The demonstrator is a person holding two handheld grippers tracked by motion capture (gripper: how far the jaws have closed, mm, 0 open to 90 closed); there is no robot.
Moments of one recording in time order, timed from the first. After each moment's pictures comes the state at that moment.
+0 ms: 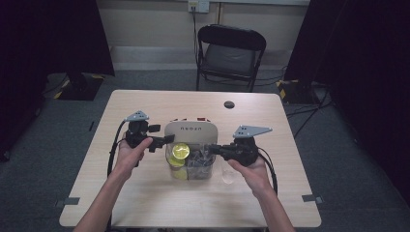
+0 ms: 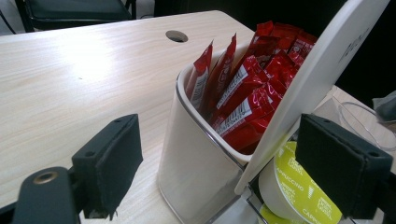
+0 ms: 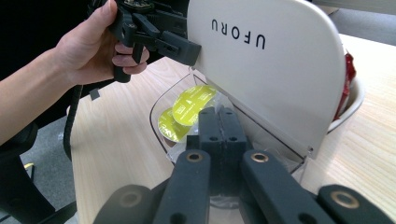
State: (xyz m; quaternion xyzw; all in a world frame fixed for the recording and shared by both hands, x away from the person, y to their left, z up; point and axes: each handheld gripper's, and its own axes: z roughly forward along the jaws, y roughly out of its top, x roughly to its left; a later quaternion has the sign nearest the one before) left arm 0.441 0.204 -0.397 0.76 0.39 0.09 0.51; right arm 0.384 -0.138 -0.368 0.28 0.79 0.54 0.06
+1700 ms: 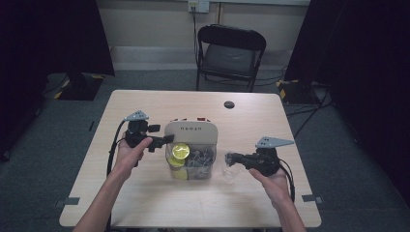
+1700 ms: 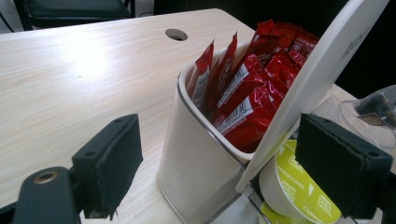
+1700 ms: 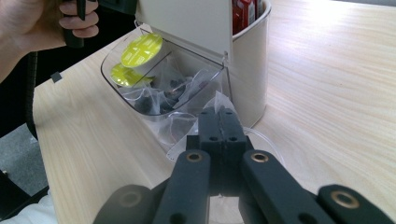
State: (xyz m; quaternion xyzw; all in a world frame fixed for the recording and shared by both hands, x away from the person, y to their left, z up) left arm 0.442 0.206 -0.396 0.76 0.39 0.09 0.51; right arm 0.370 -0.198 -0.397 0.35 0.79 0.50 0.08
